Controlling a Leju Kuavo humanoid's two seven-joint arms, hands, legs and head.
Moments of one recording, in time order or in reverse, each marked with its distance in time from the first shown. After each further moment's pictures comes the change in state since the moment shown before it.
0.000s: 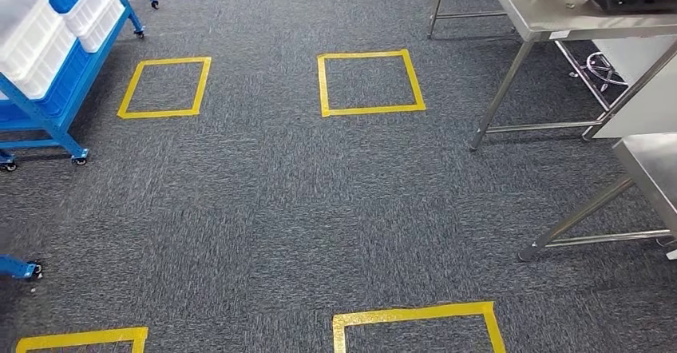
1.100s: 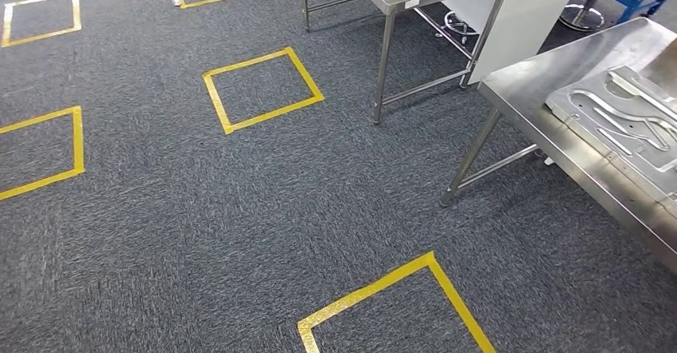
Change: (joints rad) left arm -0.002 0.103 0.080 -0.001 0.059 -0.170 0.045; right arm -0.041 -0.006 0.069 0.001 -0.025 -0.043 -0.039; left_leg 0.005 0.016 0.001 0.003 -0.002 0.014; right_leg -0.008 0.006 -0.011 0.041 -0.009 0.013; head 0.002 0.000
